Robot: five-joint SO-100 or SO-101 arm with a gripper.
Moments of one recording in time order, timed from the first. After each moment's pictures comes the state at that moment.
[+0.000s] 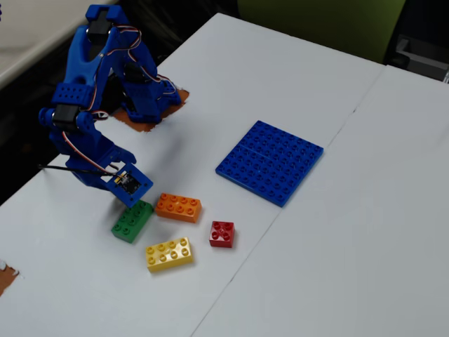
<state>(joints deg) 65.0 76.9 87.7 76.5 -152.0</state>
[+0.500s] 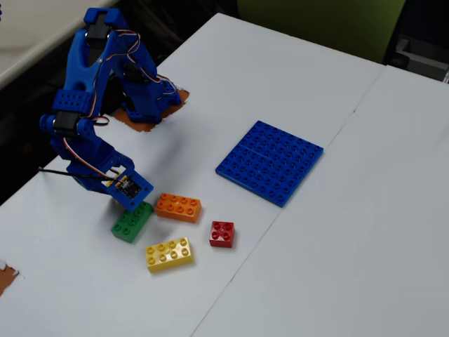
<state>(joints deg) 65.3 74.5 87.7 74.8 -152.9</state>
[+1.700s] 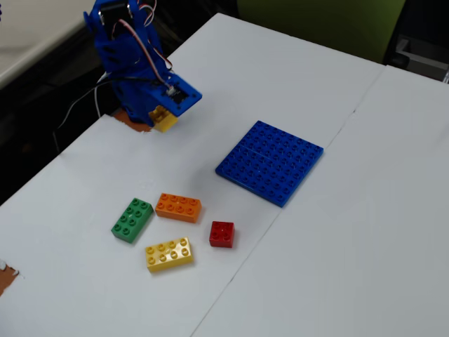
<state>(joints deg) 32.8 115.0 85.0 100.1 -120.8</state>
